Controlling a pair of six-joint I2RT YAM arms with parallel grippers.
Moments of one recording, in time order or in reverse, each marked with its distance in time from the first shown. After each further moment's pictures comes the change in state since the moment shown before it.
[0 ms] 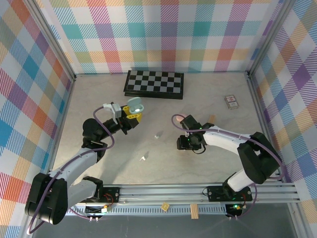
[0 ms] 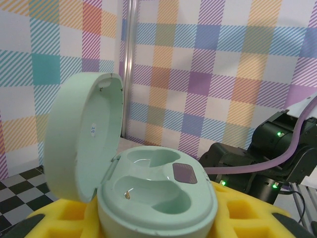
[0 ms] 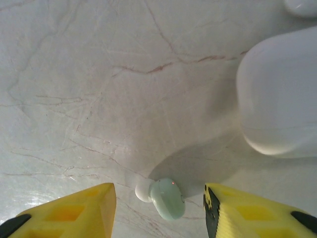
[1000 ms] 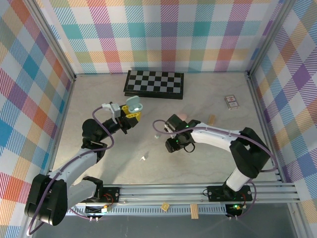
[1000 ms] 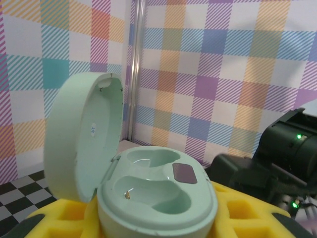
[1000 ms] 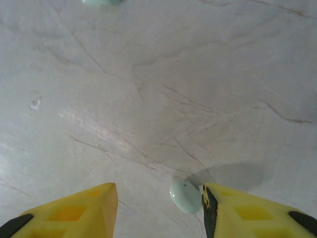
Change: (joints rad) left arm 0.008 -0.014 -0.003 0.000 -0.035 0.000; right arm 0.184 0.126 0.217 -0.124 0.088 -0.325
